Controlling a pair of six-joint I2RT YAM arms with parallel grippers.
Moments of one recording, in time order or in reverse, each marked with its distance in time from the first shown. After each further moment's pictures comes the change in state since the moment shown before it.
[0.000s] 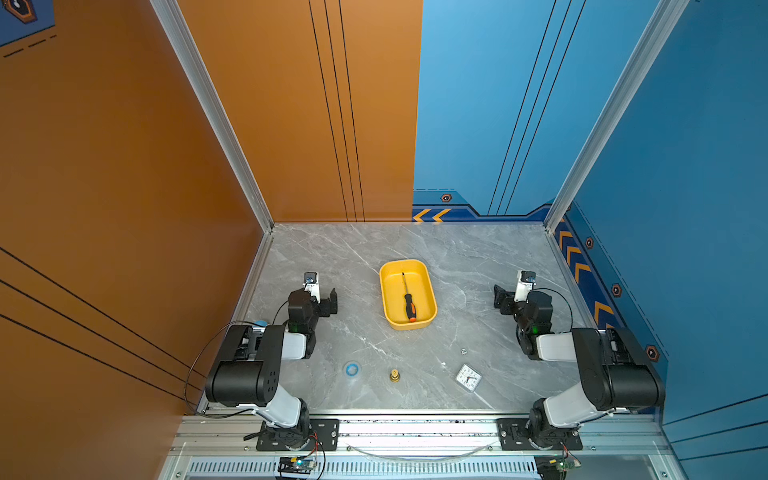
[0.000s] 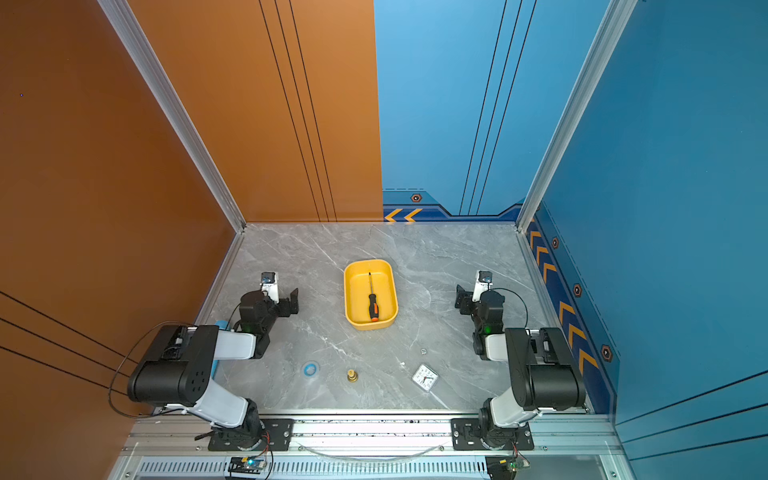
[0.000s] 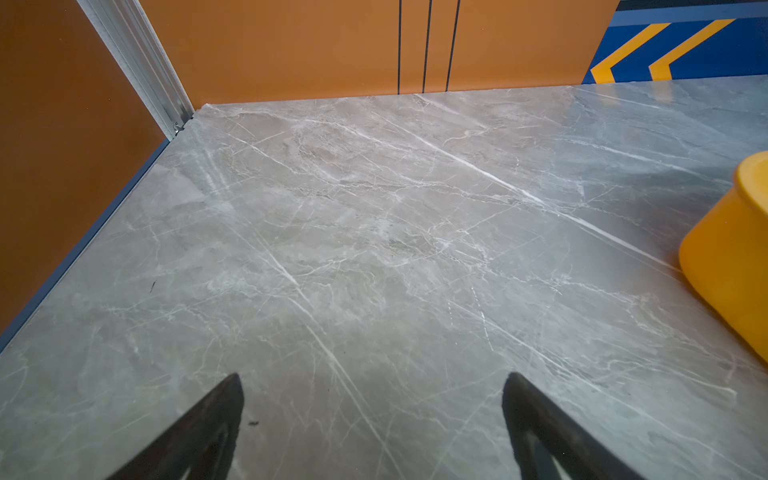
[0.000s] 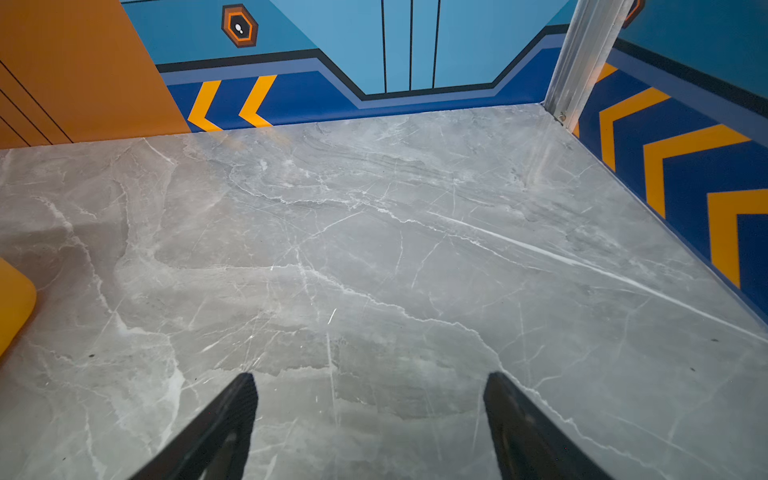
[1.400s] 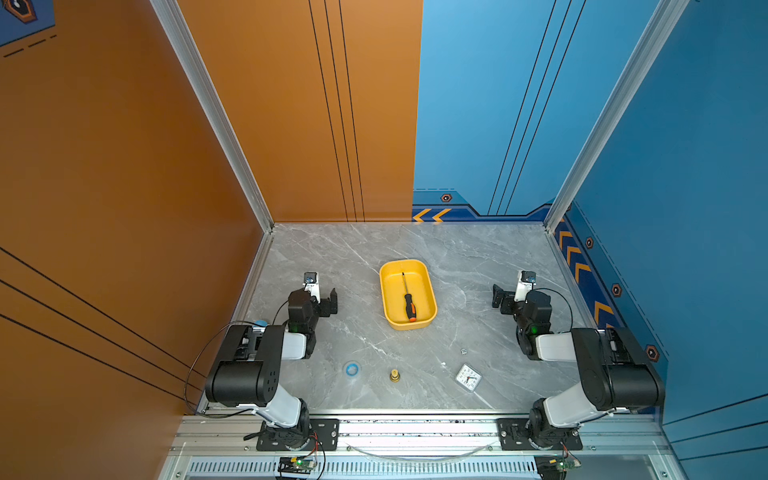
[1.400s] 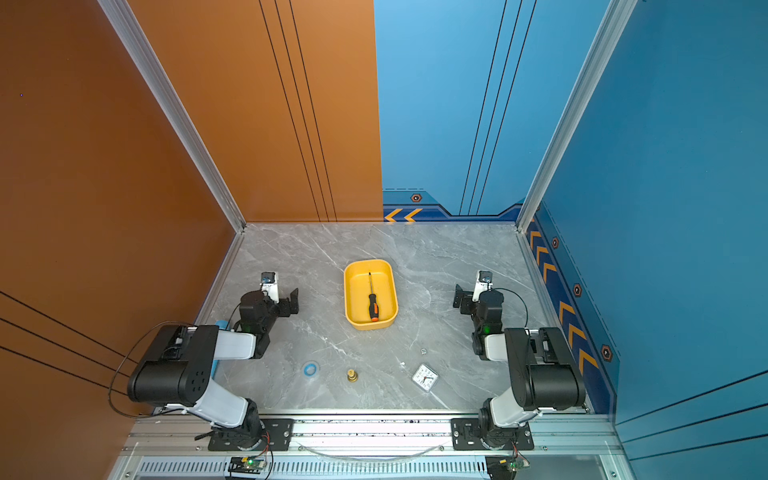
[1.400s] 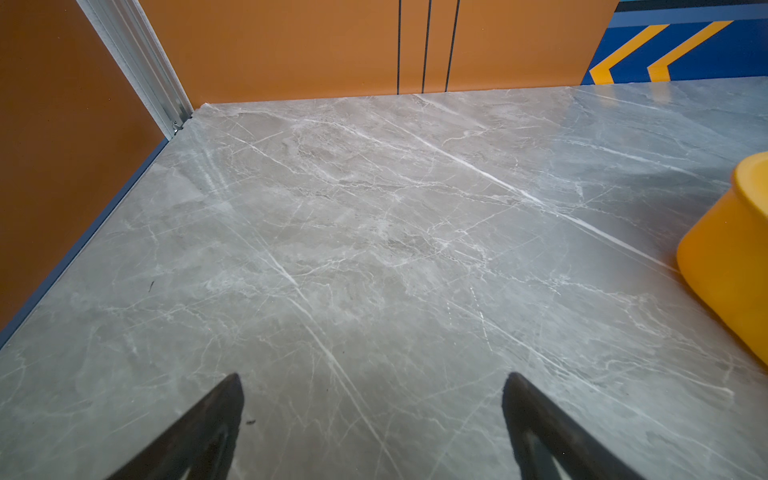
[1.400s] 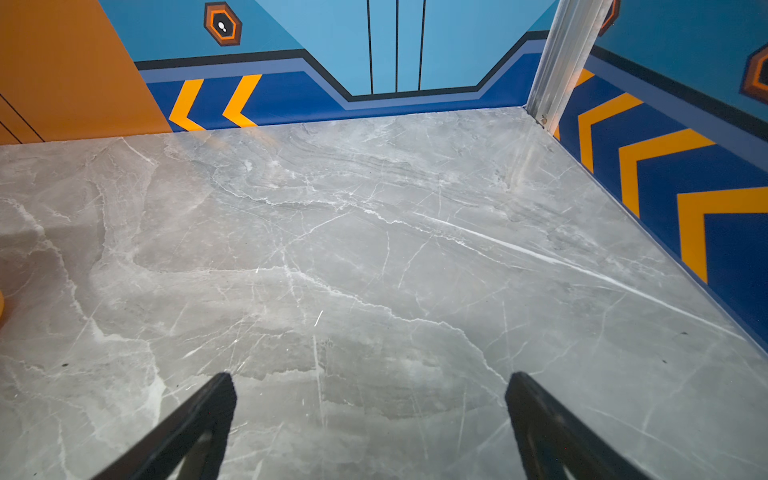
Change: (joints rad) left arm 0.000 0.000 0.000 0.000 0.000 -0.003; right arm 0.012 0.000 0.000 0.000 0.048 -0.008
